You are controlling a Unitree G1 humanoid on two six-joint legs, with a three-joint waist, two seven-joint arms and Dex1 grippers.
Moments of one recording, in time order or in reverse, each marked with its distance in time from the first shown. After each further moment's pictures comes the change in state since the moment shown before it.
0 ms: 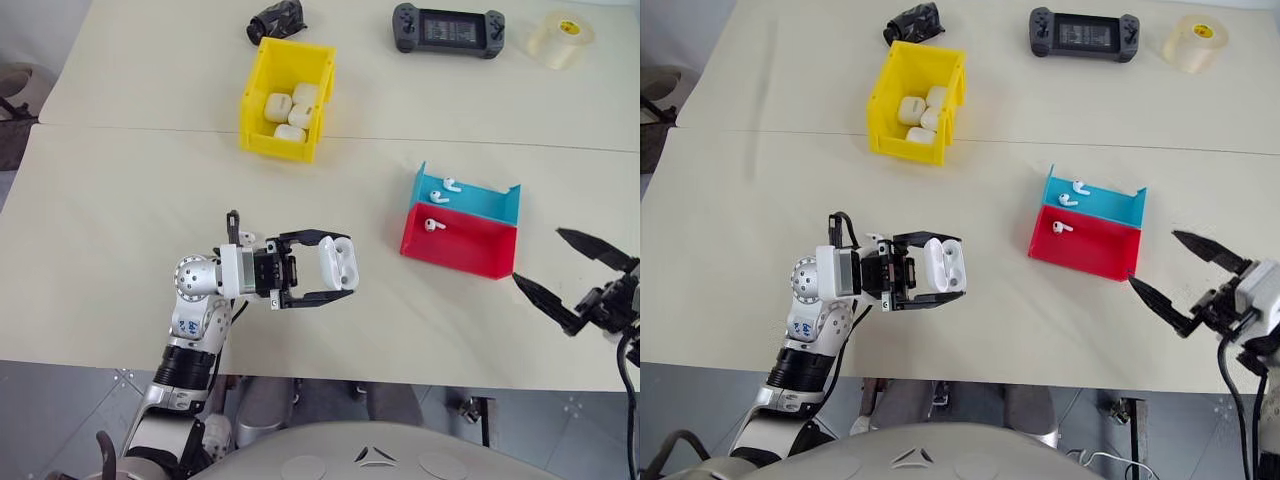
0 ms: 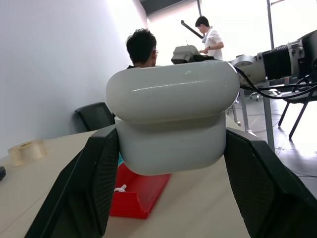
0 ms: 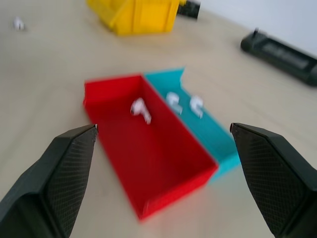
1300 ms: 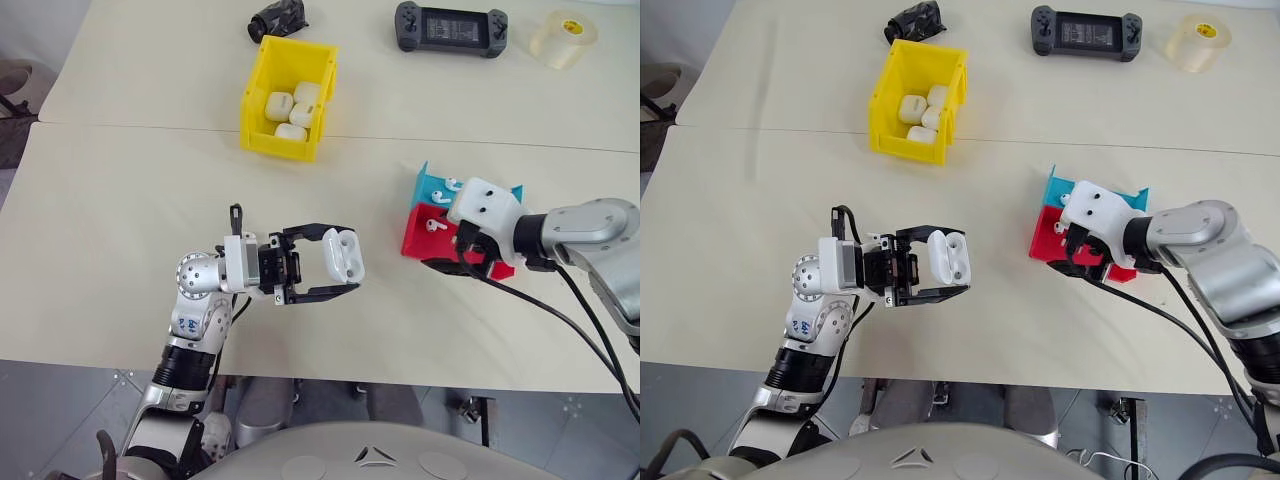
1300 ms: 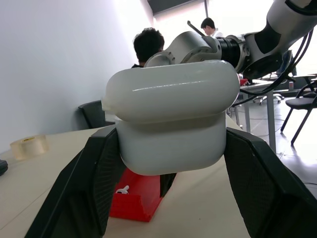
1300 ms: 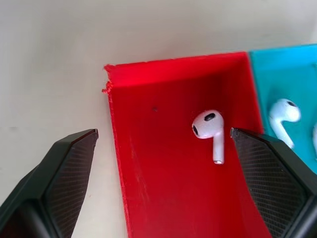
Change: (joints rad) left arm 0.005 -0.001 -0.016 -0.059 0.002 0.068 0.064; right arm -0.753 -0.376 0.837 -0.280 -0.304 0.943 -0.215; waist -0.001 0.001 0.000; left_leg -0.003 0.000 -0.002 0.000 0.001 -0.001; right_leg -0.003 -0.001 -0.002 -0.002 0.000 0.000
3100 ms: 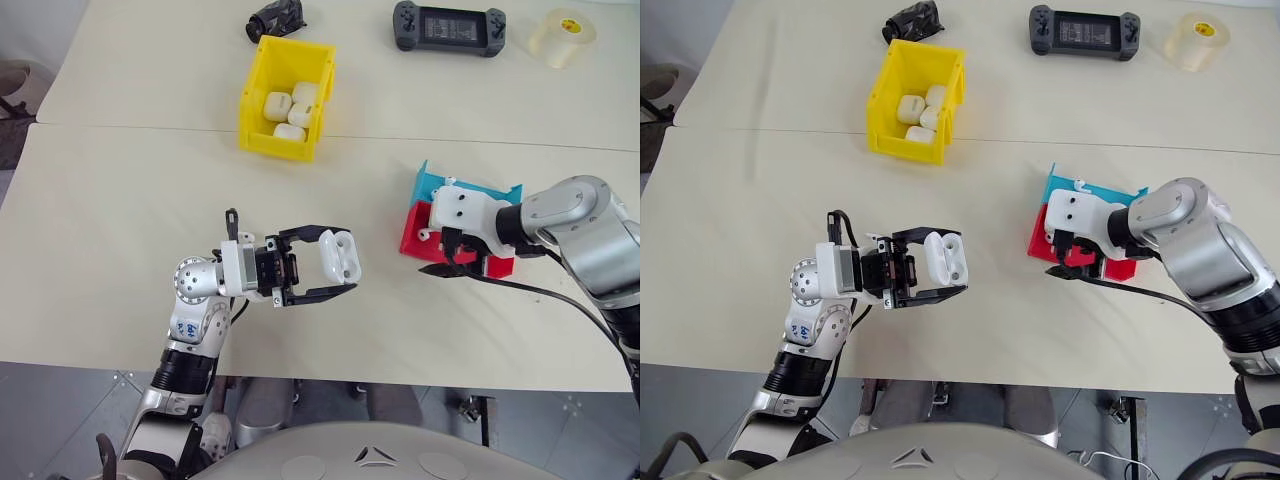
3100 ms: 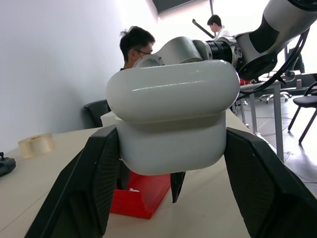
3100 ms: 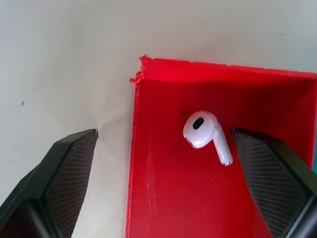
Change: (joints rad) left arm 0.022 0.009 0.003 0.003 0.006 -0.039 0.012; right arm -0.136 0.034 0.118 0.109 -0.179 -0.072 0.253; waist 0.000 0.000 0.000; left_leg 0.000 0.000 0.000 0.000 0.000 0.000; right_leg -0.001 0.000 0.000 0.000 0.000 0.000
